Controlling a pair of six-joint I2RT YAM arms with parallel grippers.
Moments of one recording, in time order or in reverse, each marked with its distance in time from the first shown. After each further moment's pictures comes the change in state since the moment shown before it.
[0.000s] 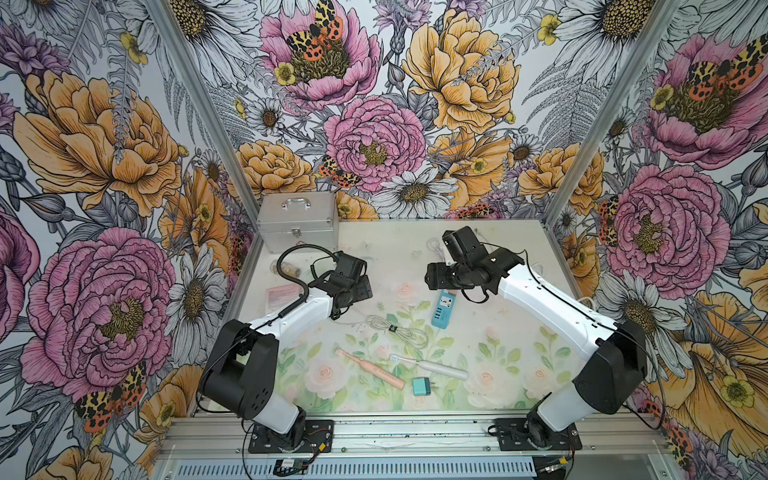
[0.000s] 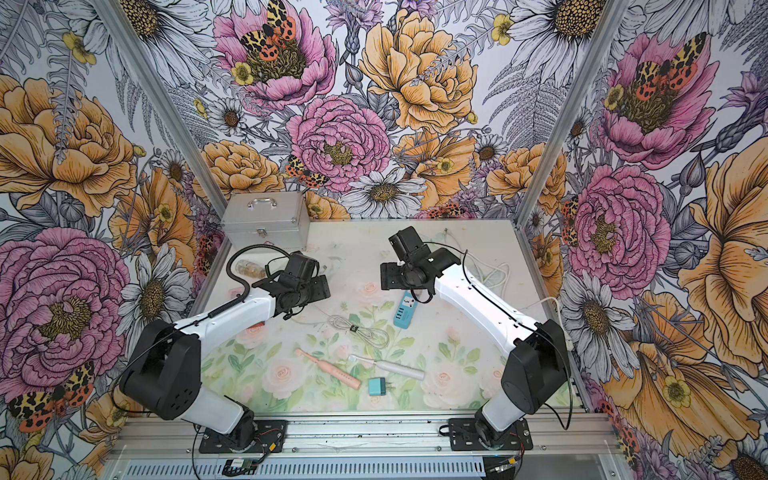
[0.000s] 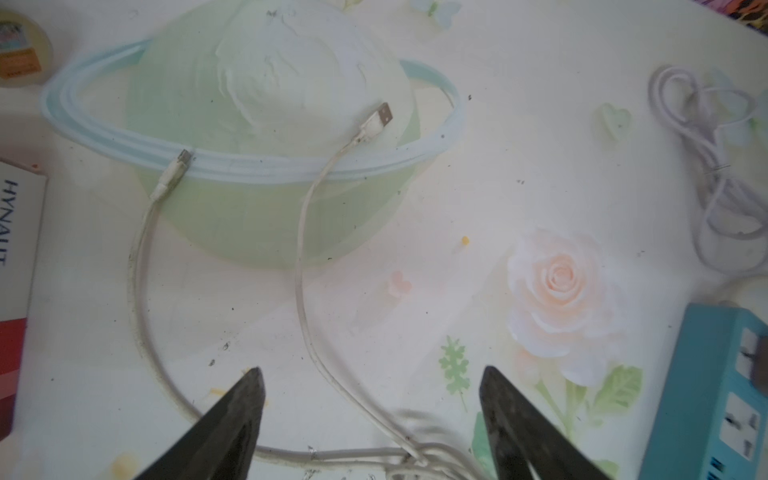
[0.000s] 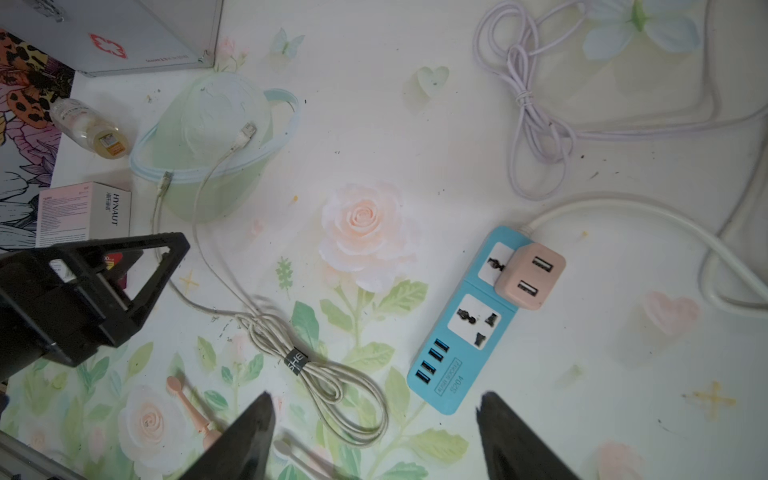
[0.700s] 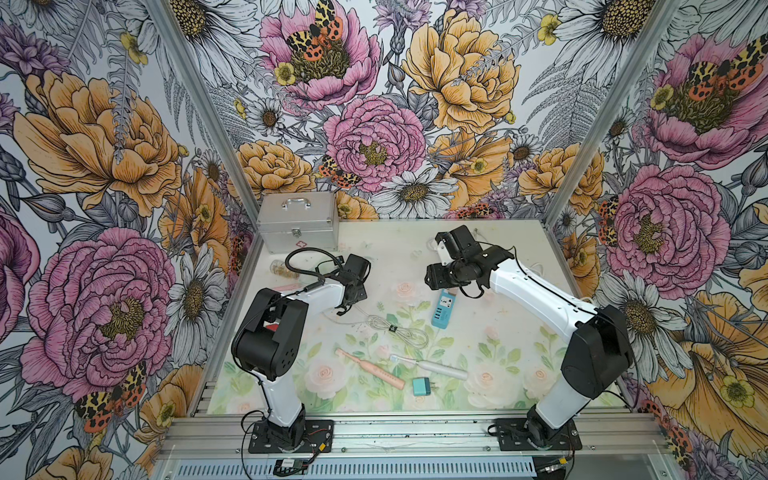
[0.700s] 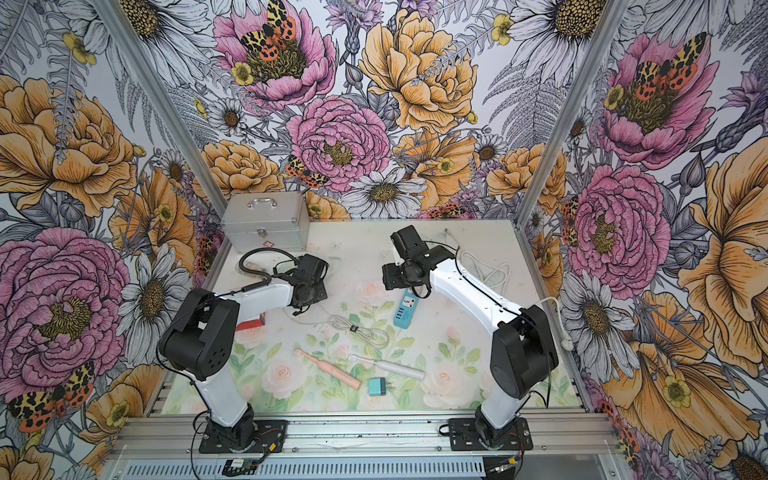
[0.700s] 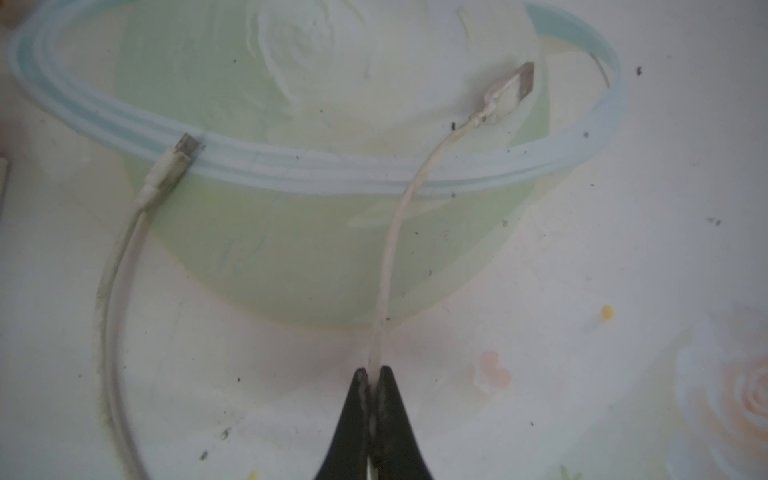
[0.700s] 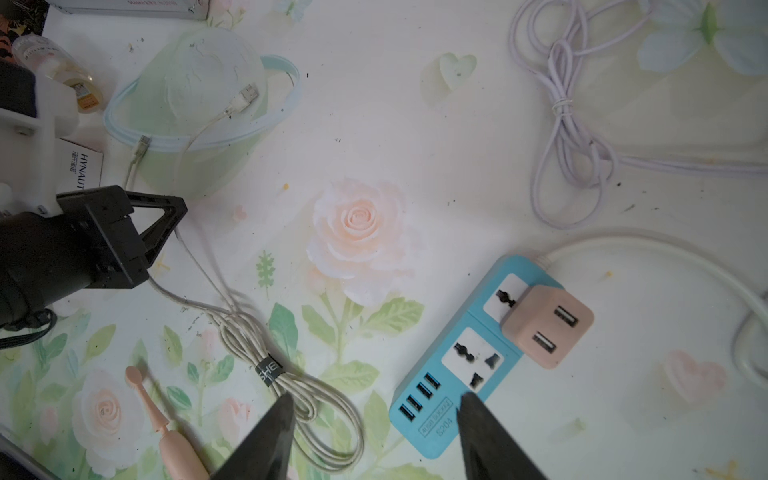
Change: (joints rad) left arm 0.039 0.216 0.079 0.047 -0.084 -0.013; right arm -0.058 0.091 -0.001 0.051 -0.068 -0.146
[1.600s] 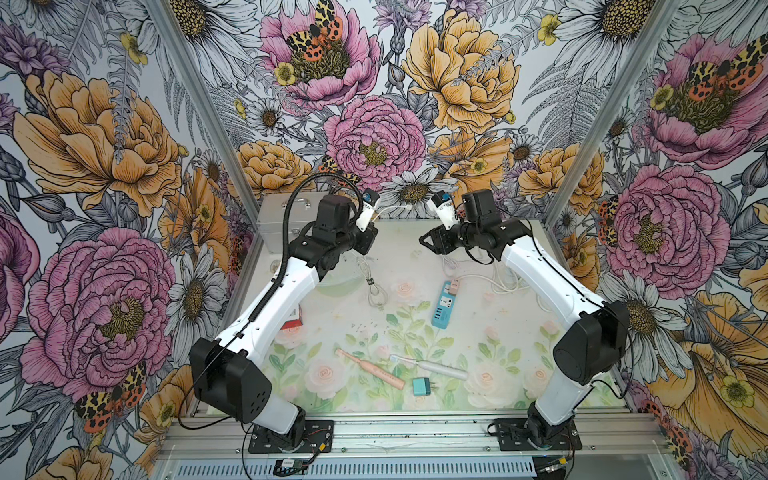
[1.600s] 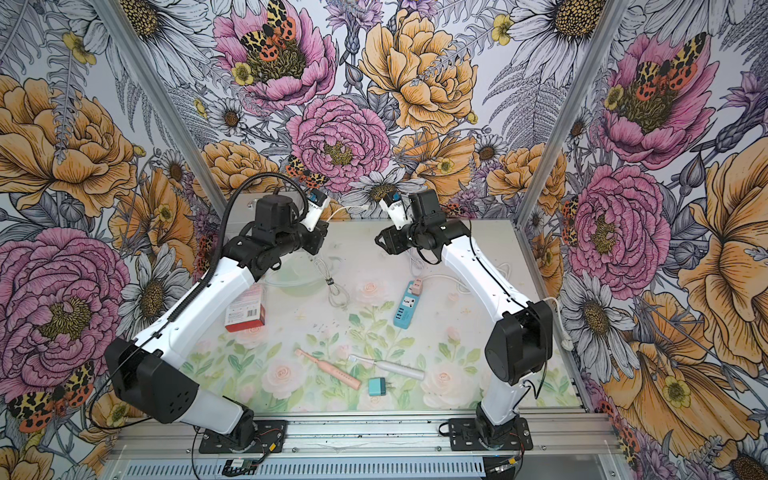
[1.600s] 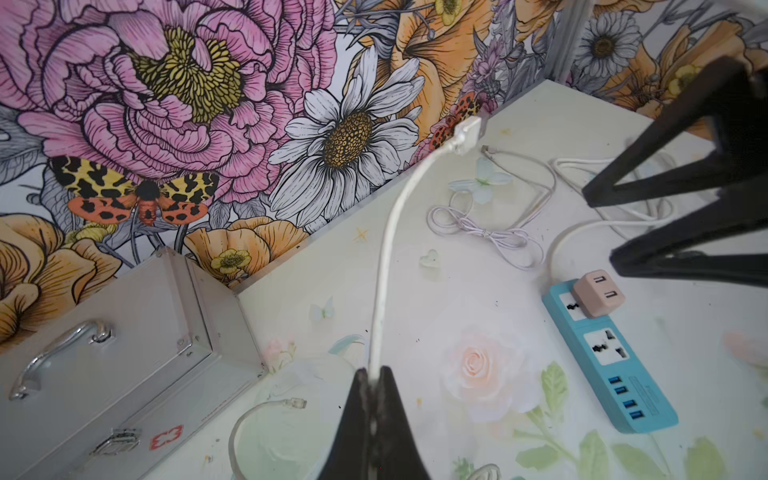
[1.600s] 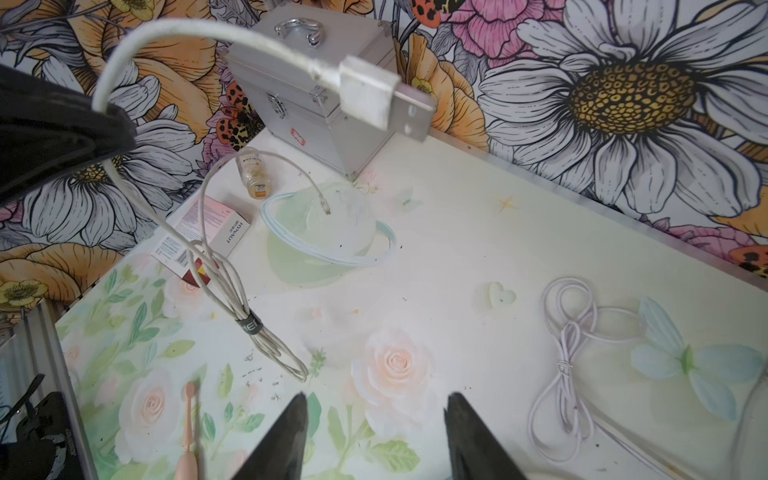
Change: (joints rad) left arm -0.006 -0.280 0.469 -0.158 0.397 0.956; right arm -0.129 0.077 0.283 0.102 -0.353 -0.377
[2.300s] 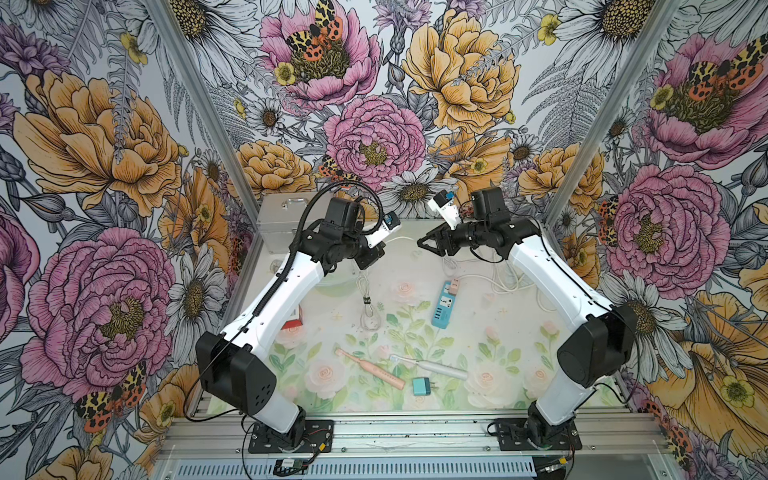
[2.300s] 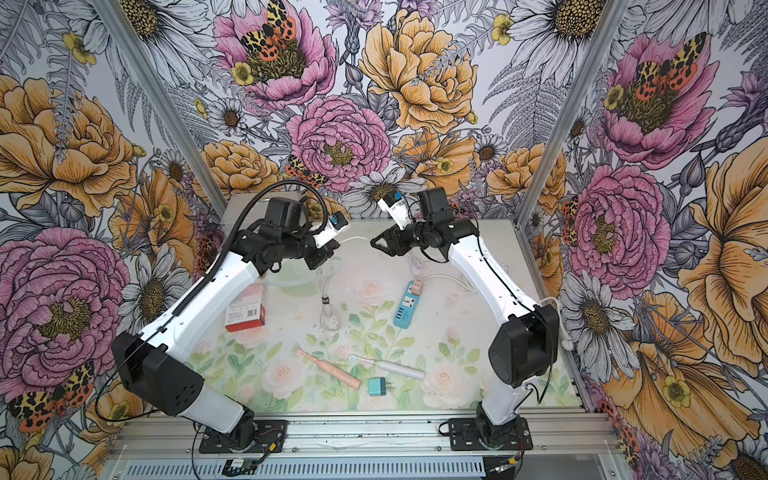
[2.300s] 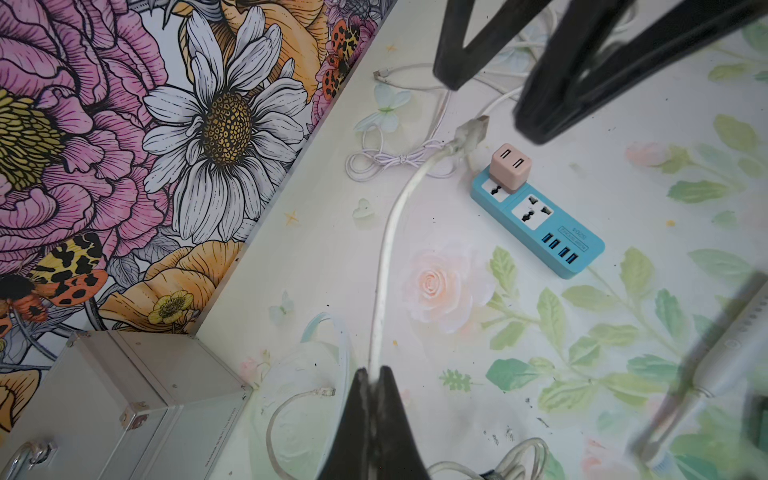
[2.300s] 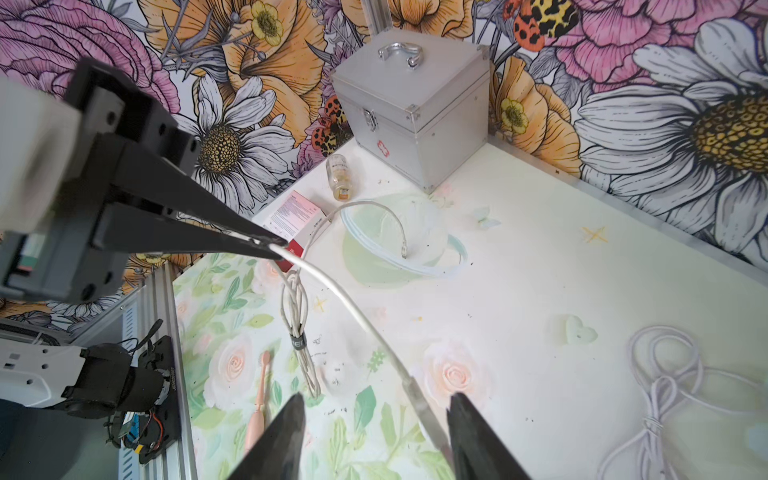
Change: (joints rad) left arm -0.034 0.043 0.069 -0.239 0.150 0.328; right arm -0.025 0.005 0.023 -0.024 -0.241 -0.044
